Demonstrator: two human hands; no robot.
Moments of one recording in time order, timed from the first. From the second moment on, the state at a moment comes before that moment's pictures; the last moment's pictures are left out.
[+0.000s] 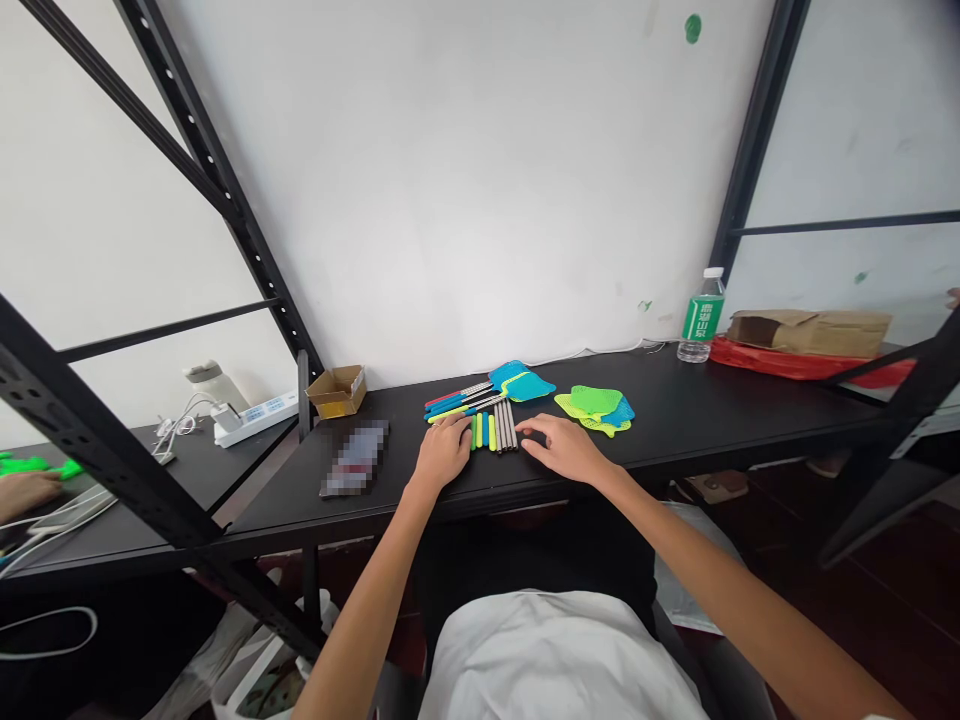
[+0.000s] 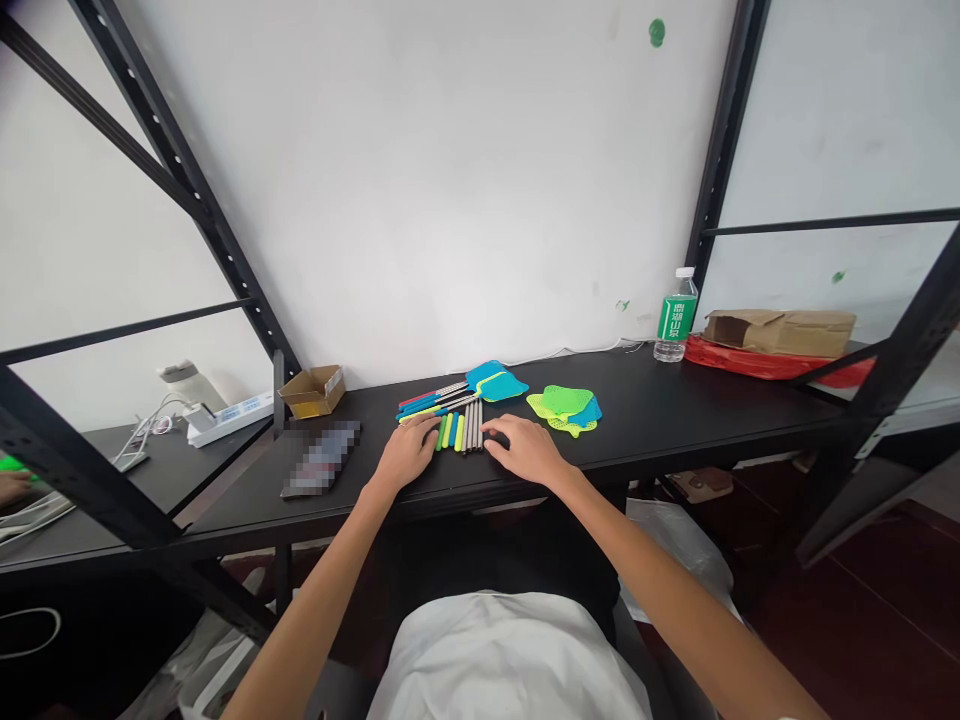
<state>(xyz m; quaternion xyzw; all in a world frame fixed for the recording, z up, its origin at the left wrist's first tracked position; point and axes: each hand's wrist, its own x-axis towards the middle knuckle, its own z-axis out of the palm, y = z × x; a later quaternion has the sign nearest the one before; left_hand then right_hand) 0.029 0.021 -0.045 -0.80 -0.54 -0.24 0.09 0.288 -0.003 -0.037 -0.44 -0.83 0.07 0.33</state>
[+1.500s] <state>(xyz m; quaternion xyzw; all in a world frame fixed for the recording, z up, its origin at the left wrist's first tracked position) 0.033 0.009 -0.039 -0.83 -0.51 -0.22 0.03 0.281 0.005 -0.048 -0.58 -0.76 0.01 0.29</state>
